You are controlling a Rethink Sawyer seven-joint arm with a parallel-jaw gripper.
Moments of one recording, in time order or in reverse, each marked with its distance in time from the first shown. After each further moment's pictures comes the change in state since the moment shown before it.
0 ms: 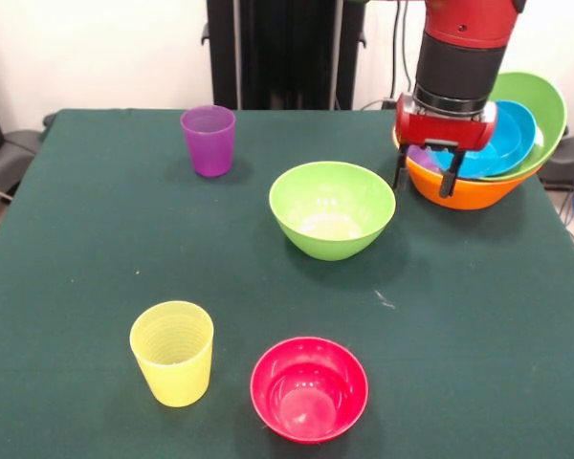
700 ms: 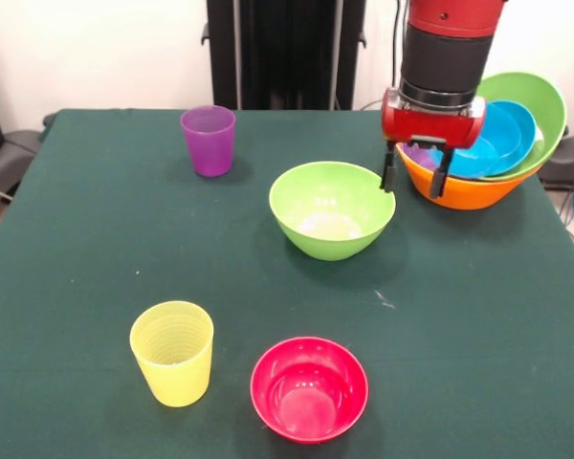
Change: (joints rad) arm -0.060 -0.029 0.028 0.000 -0.001 0.000 0.000
